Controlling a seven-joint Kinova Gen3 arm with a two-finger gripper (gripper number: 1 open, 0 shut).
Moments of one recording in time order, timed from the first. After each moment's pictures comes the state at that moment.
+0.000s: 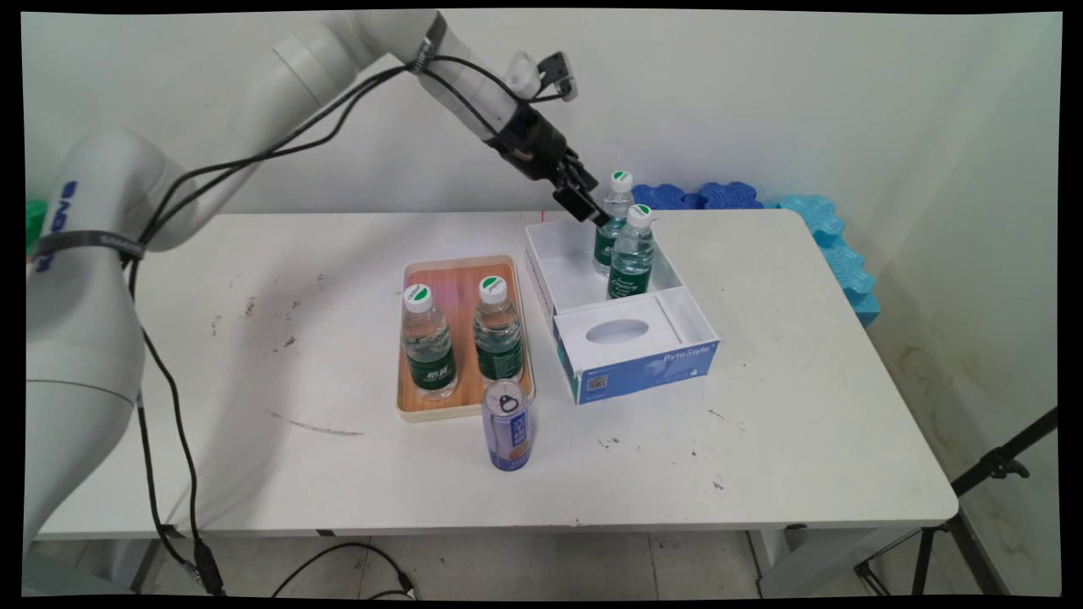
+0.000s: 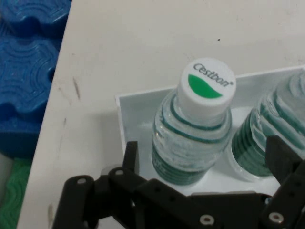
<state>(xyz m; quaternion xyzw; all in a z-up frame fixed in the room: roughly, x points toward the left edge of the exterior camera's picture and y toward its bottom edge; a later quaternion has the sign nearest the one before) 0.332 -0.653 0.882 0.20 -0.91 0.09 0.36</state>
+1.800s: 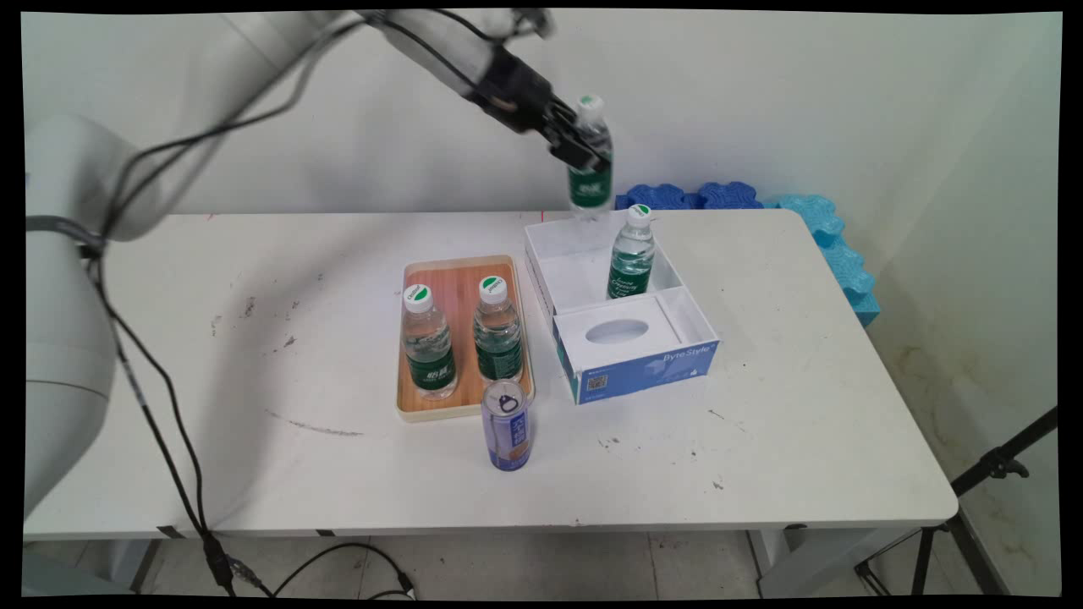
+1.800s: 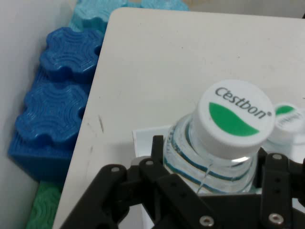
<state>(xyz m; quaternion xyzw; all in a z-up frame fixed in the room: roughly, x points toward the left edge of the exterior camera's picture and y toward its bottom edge) 0.367 -0.630 0.950 0.21 -0.88 0.11 0.41</state>
